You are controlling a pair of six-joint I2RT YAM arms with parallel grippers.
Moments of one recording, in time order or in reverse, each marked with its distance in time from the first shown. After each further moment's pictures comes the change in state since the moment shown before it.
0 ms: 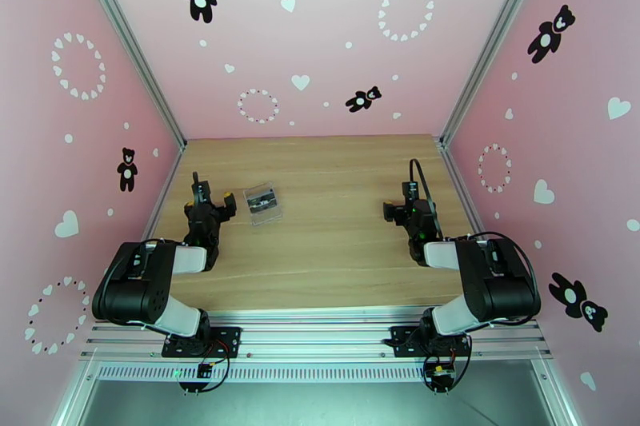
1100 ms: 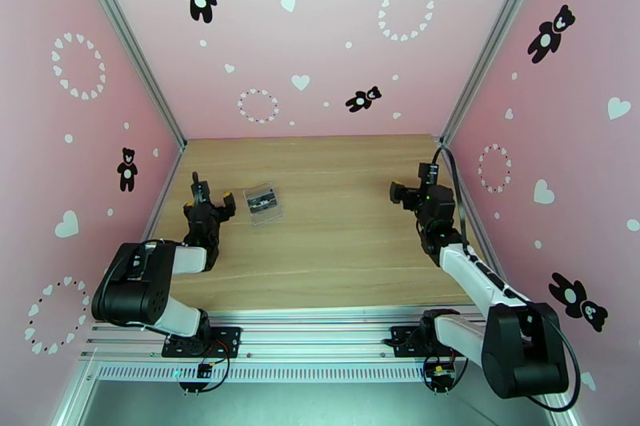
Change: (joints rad) left arm -0.016 -0.046 0.003 -0.061 -0.039 0.002; right arm 0.002 -0.375 0.171 -0.459 -0.063 0.231
